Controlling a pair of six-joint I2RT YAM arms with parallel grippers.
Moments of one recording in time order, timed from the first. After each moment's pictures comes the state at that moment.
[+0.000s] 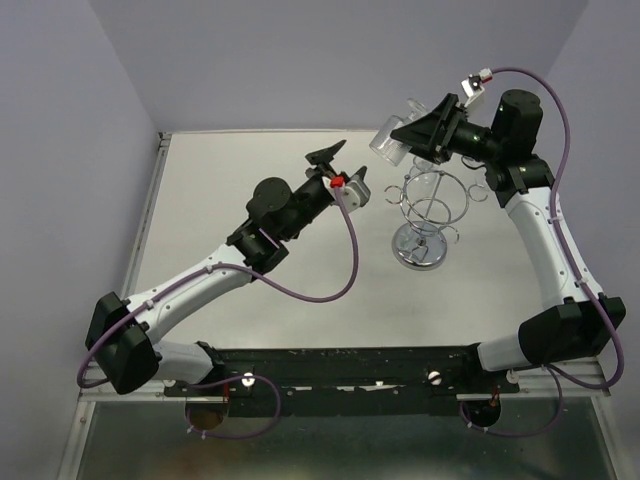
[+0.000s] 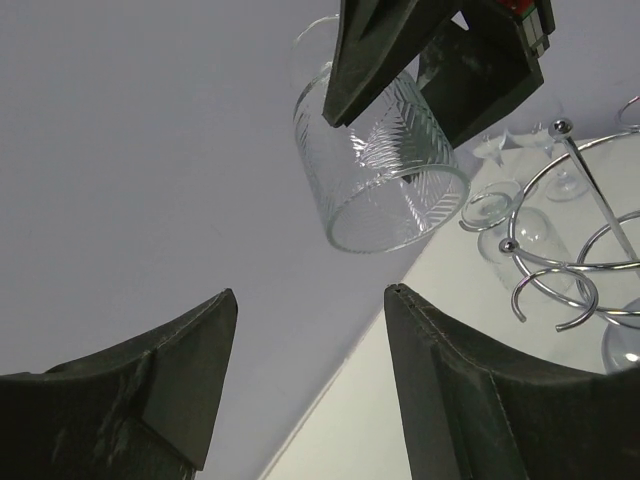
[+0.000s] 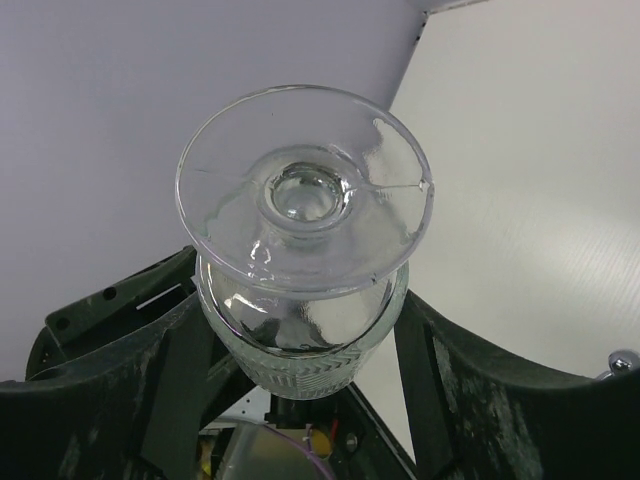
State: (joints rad) left arm -0.80 1.29 1.09 0.46 0.06 0.68; right arm 0.13 1.43 1.53 -0.26 -0.83 0.84
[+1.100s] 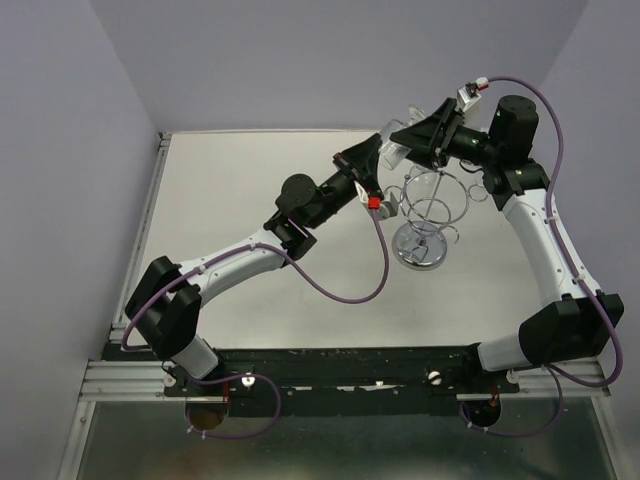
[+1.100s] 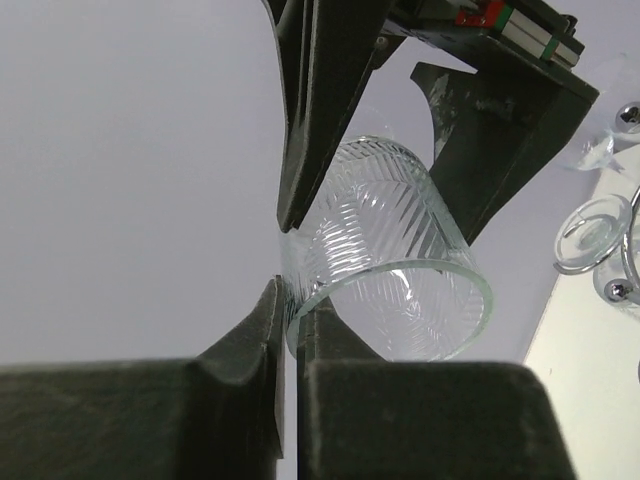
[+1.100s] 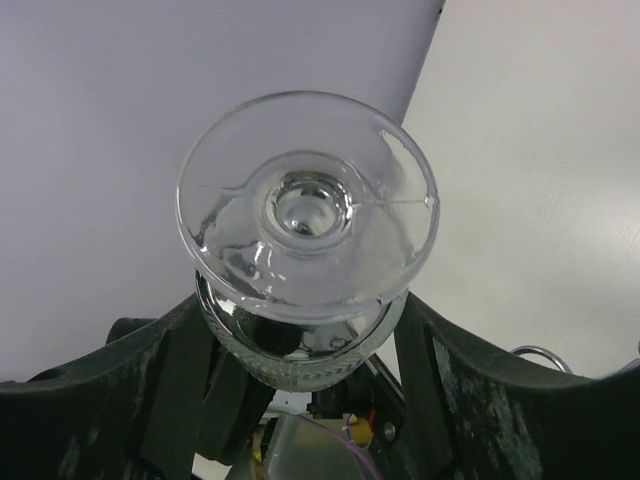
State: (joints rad) left arm -0.82 1.56 1.16 0.79 0.17 1.05; right arm 0.13 1.43 1.47 -0.20 -0.88 0.93
